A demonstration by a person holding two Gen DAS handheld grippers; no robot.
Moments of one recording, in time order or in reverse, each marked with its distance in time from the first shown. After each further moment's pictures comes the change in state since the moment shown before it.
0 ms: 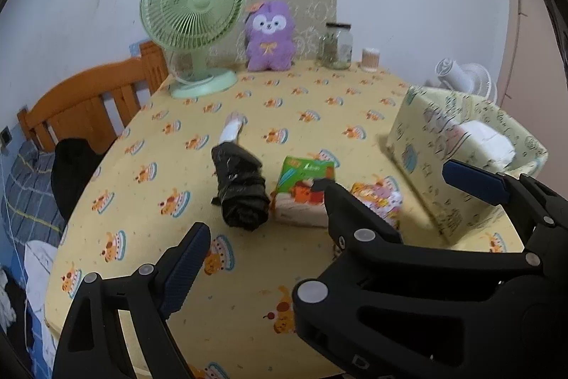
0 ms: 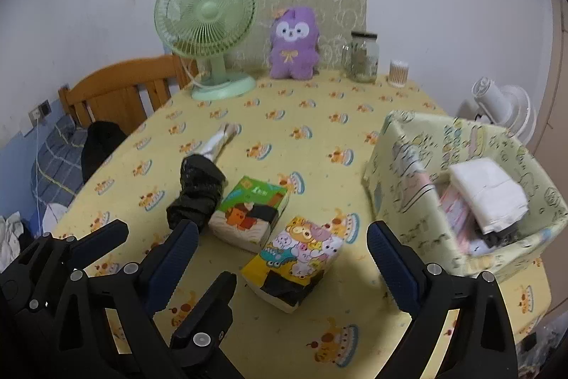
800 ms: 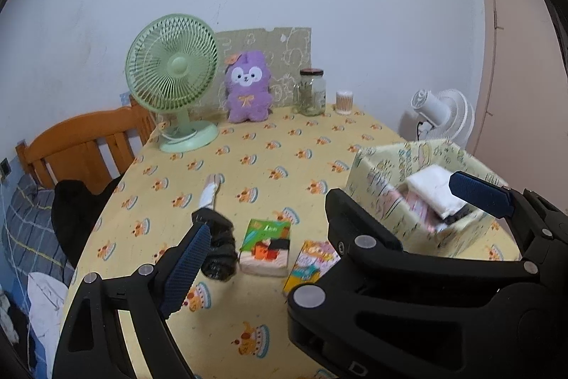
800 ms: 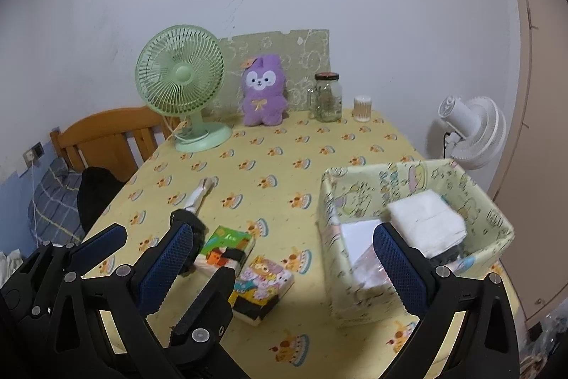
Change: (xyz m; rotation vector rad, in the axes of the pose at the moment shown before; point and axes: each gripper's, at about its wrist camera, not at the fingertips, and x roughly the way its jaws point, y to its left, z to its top) left arm -0.051 -0.040 0.033 0.056 -0.147 -0.024; right arm -0.067 -0.035 0.024 0.084 -0.148 -0.048
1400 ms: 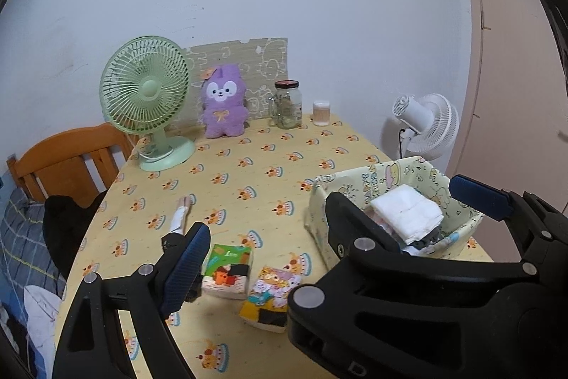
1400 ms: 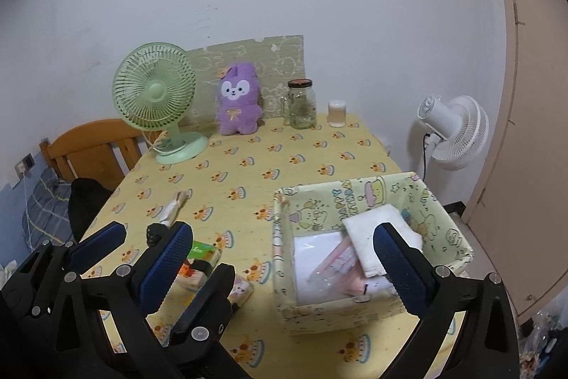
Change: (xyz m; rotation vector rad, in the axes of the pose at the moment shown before) left arm -0.003 -0.040 0.034 0.021 -0.021 -0.040; right arm -0.018 -0.044 0.027 0.025 -0.002 -0.045
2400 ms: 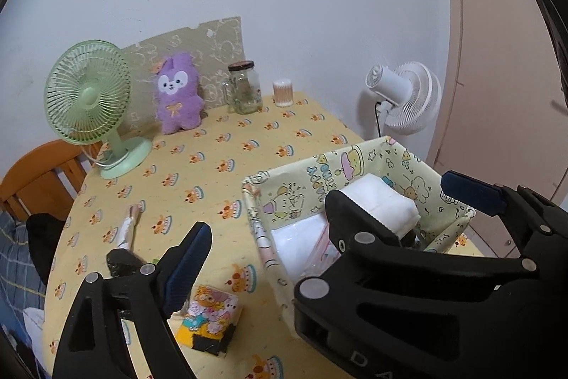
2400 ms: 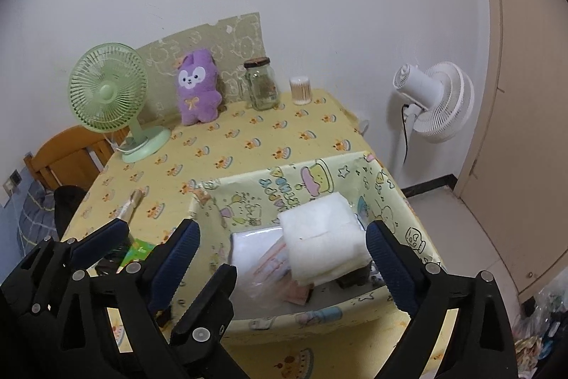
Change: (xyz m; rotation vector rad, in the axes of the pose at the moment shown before) left arm 0.050 -0.068 0.017 0.089 0.088 -0.049; right arm 0.036 -0.079 0.003 0.088 0.084 -0.032
